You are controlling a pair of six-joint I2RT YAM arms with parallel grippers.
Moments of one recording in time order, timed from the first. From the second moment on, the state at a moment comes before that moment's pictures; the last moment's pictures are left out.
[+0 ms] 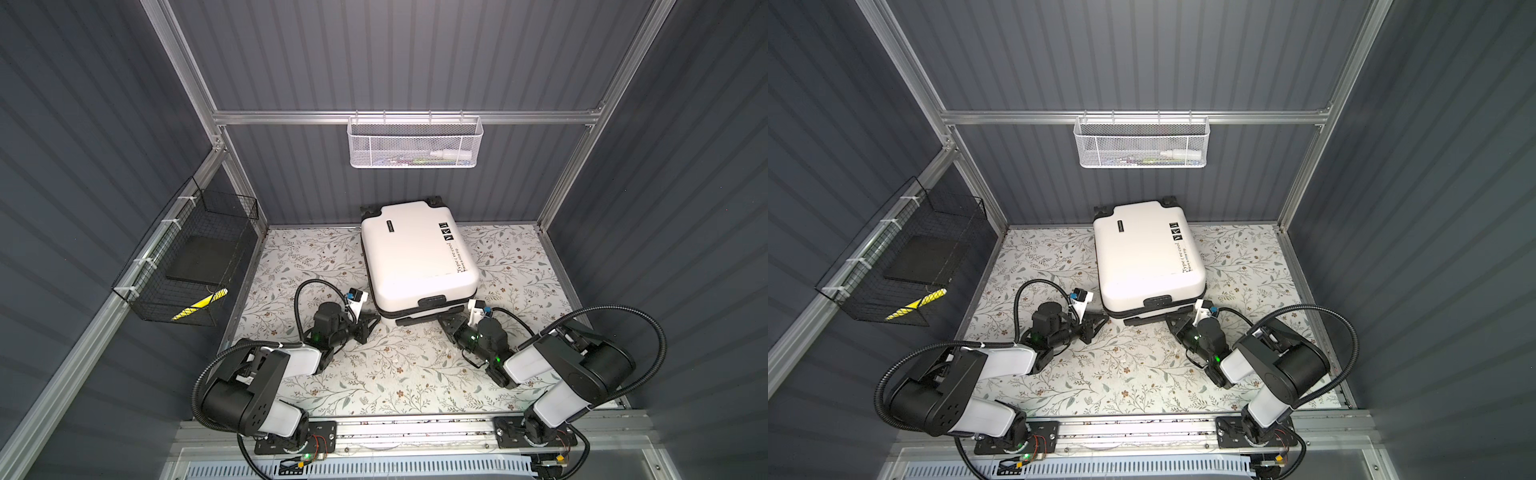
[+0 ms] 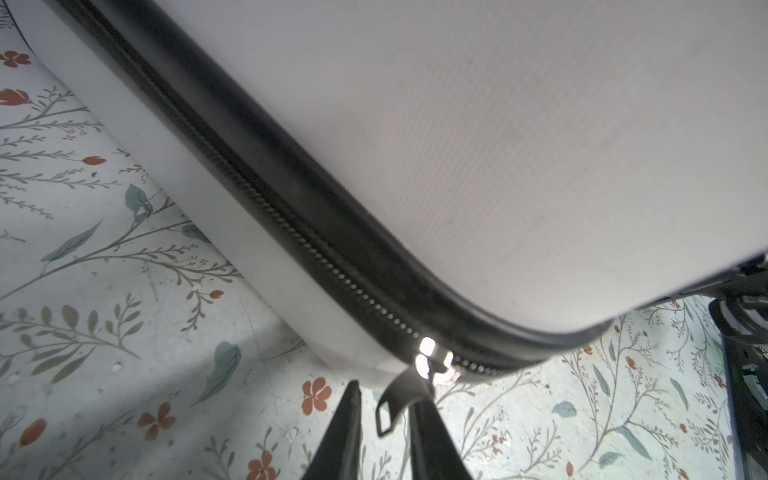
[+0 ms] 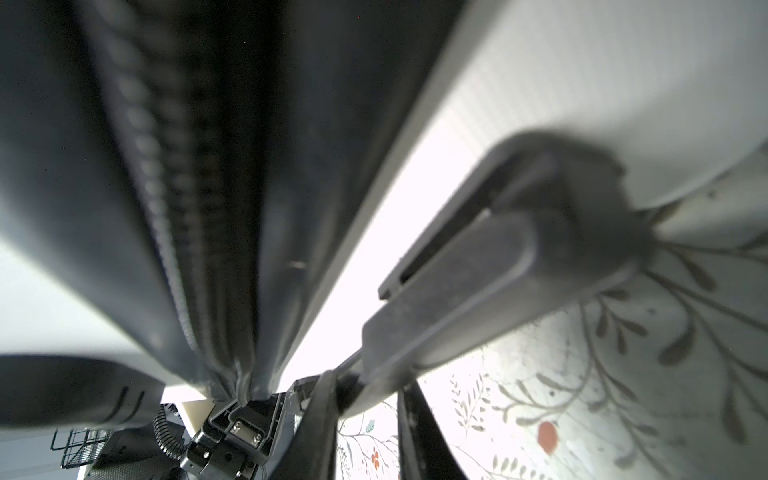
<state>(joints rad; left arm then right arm) -0.42 1.46 0.35 0.66 0.48 -0.19 0.59 1.62 0.20 1.14 -0.13 1.26</state>
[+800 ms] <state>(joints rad) -0.42 1.36 0.36 0.52 0.46 -0.19 0.59 1.63 0.20 1.15 -0.14 1.26</state>
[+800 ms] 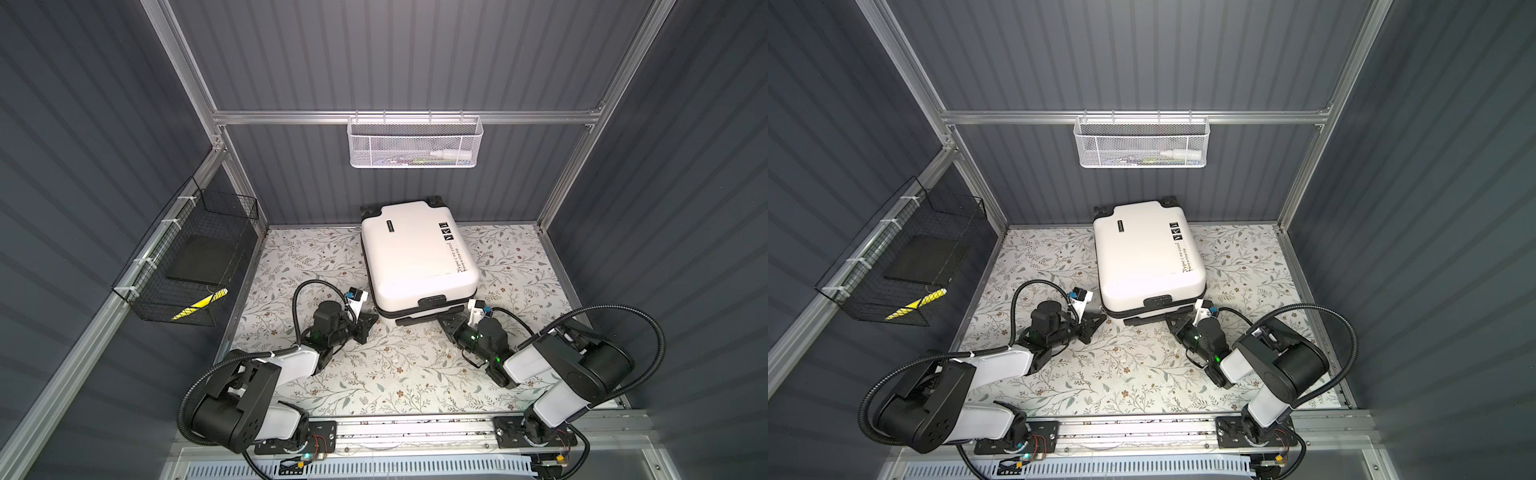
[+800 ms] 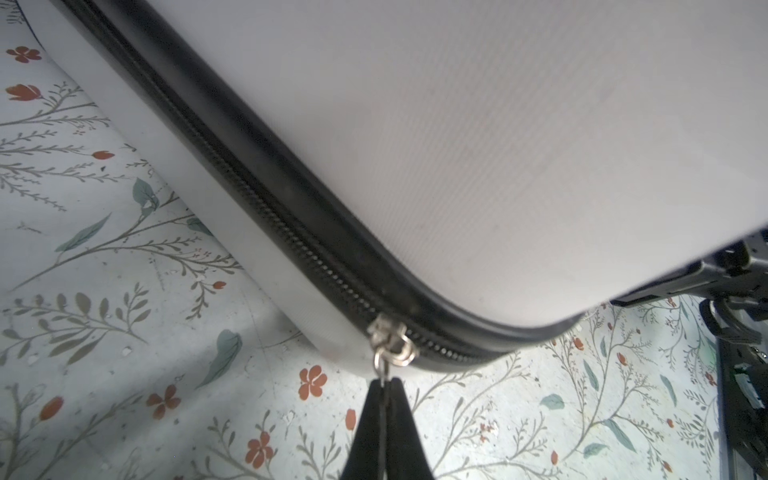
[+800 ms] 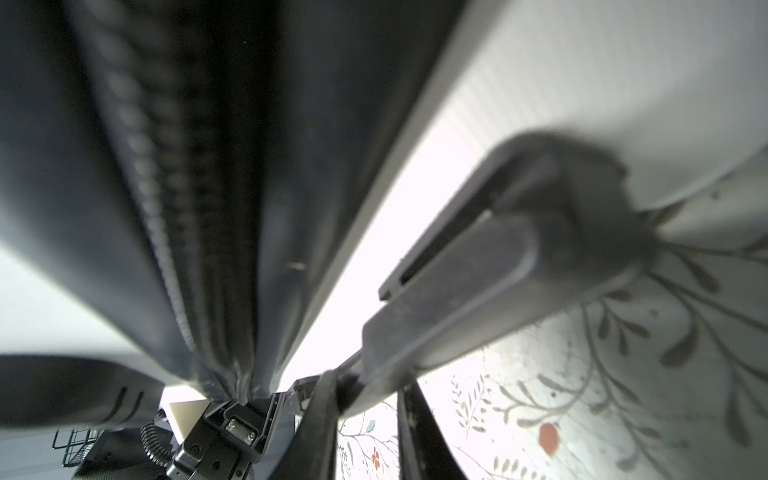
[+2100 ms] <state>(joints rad) -0.69 1.15 0.35 0.27 0.26 -0.19 0.58 1.68 0.25 1.15 -0.13 1.26</state>
